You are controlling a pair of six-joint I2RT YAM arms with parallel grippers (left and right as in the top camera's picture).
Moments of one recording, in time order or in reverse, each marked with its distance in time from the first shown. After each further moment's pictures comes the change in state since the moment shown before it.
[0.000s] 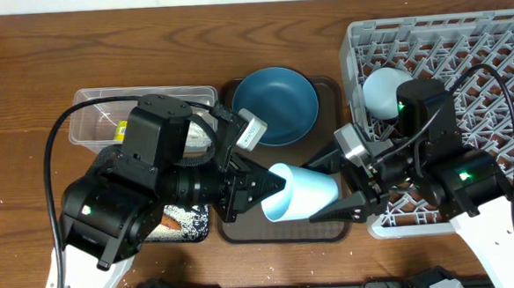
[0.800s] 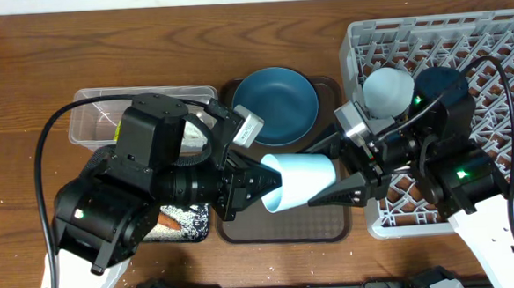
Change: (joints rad) left arm 0.001 0.001 0.037 -0.019 -0.037 -0.013; right arm -0.024 0.004 -0.027 0.431 -0.035 0.426
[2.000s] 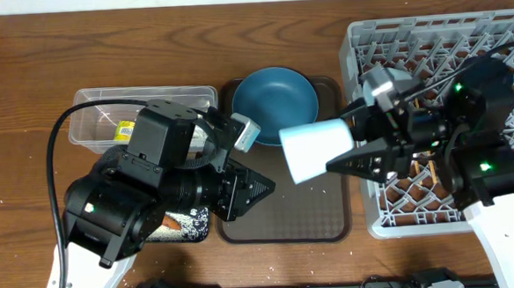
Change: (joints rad) left arm -0.007 0.007 -0.032 -0.090 -0.151 0.006; right arm -0.185 -0.001 0.020 0.037 0.002 0.286
